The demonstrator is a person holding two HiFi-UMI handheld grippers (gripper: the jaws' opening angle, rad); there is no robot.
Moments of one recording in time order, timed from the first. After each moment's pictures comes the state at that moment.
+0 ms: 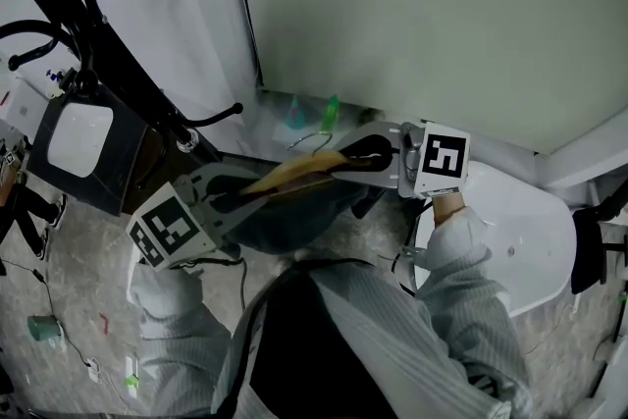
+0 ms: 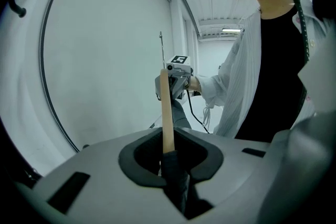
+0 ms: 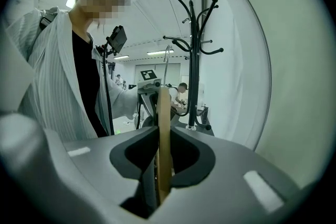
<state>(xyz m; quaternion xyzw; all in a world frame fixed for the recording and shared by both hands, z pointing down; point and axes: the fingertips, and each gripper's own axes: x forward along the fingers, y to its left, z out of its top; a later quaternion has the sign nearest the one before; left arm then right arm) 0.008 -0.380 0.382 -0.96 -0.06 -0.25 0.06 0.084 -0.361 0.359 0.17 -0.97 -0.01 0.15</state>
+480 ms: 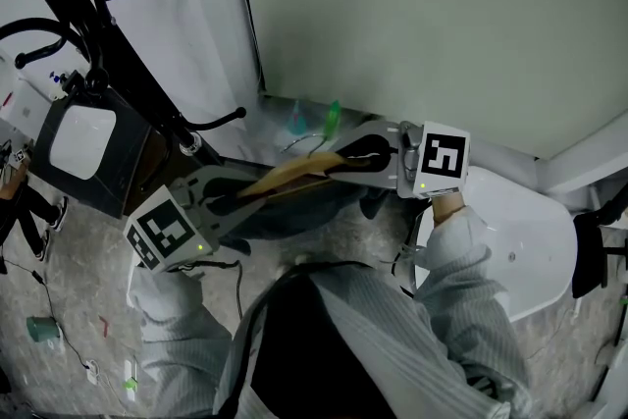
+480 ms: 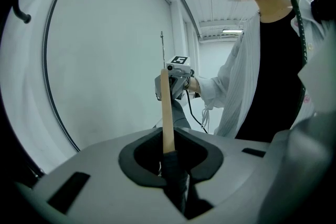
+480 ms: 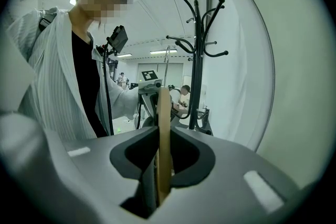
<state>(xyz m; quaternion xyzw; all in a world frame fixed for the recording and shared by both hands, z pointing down) -0.001 -0.381 0.372 -0.97 -0.05 -0.24 0.06 0.076 -0.363 0.350 0.16 -0.97 -0.03 0.16</state>
